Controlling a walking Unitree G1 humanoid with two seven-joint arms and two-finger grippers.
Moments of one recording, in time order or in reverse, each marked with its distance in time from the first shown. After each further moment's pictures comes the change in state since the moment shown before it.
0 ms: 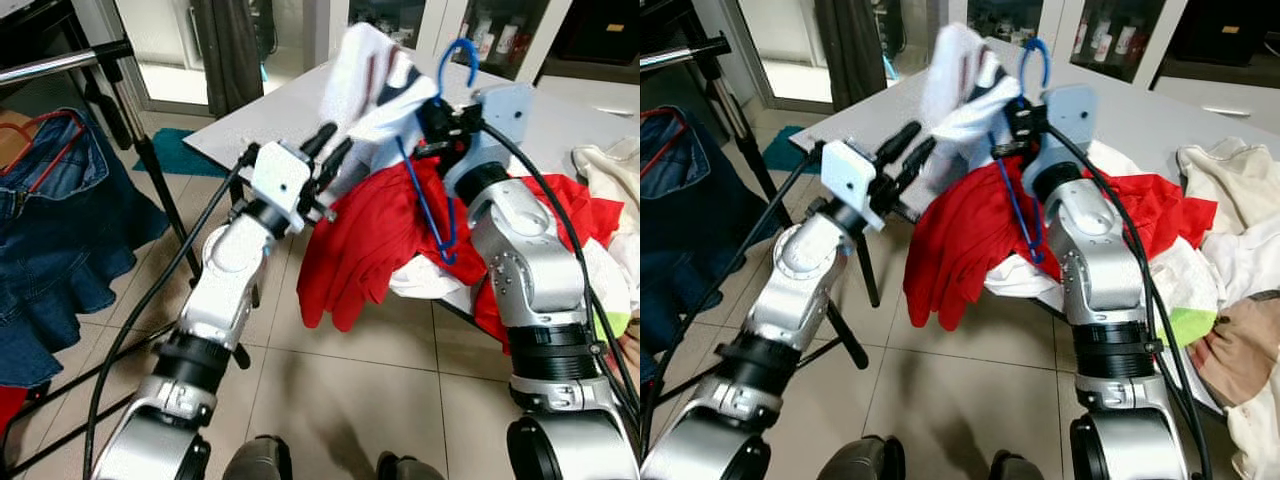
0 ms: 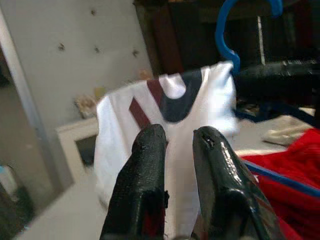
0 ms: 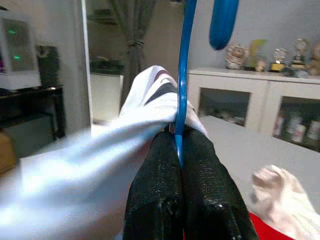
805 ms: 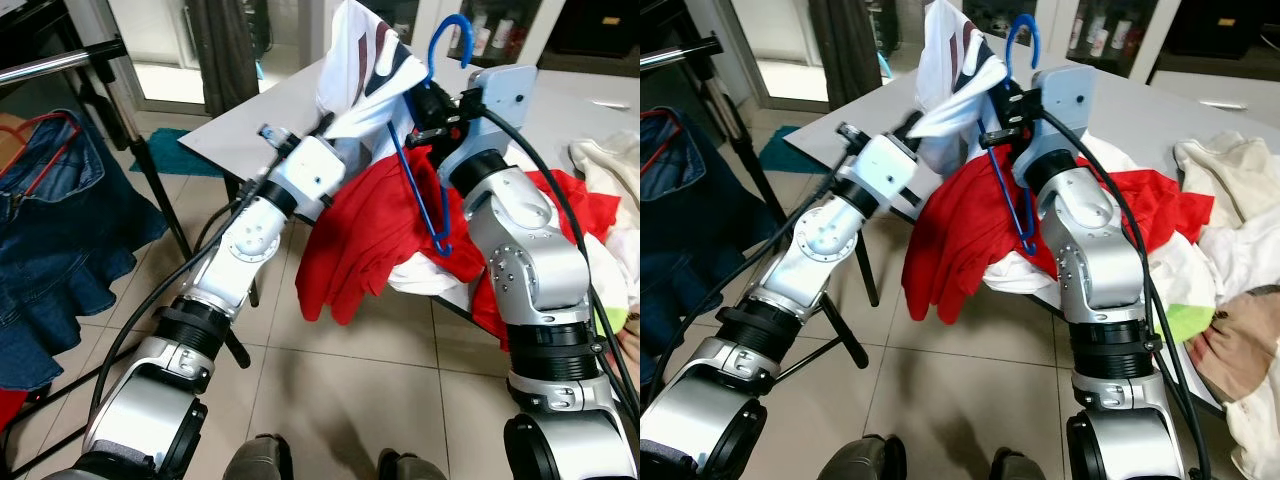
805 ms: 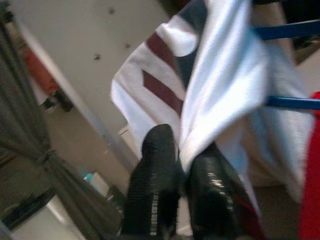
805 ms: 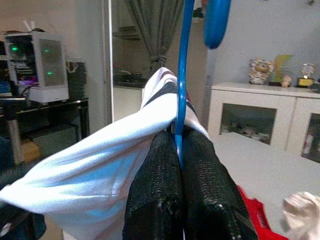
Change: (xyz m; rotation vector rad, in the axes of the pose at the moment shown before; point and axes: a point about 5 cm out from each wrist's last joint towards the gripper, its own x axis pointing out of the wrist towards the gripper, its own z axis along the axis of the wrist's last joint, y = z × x) left arm 0.024 0.021 0.000 0.427 0.083 0.148; right arm 0.000 0.022 0.022 0.017 -0.069 0.127
